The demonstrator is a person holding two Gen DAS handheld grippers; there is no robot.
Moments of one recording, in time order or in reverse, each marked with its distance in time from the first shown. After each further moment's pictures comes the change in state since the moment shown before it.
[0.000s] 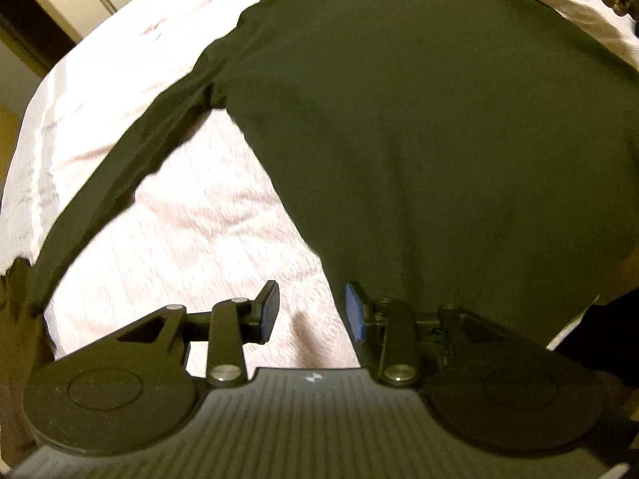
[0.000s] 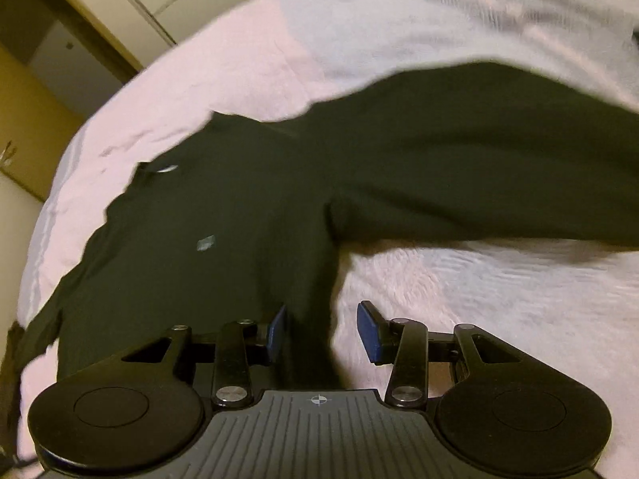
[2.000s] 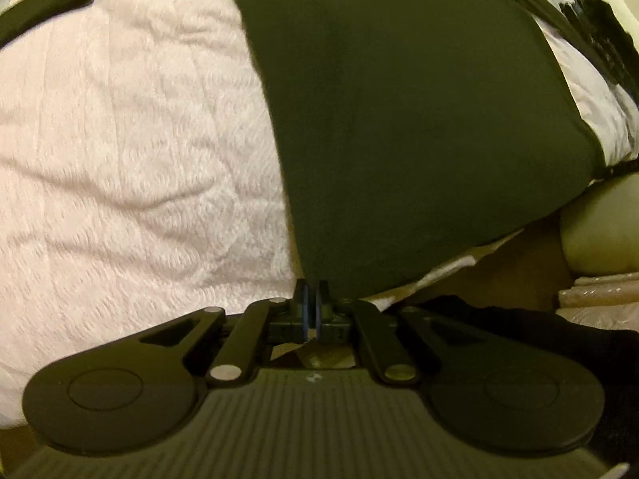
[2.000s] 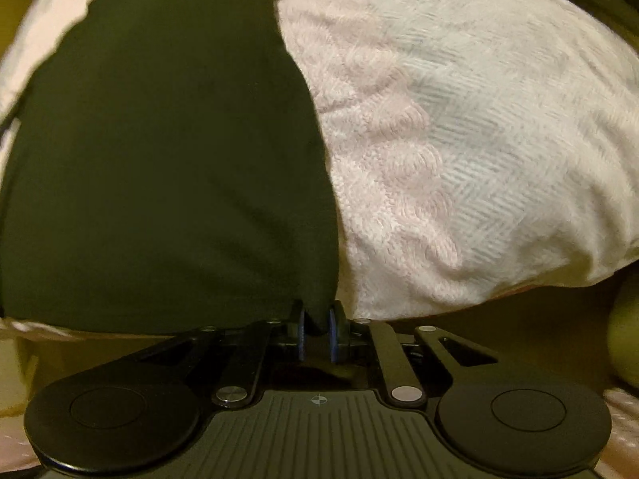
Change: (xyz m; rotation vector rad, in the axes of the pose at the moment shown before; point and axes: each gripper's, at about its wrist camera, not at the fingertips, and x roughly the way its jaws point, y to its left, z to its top) left arm -0.022 0.027 -0.071 -0.327 0.186 -0.392; right arm -0.101 -0.015 -0.202 -0.170 0.352 -0.242
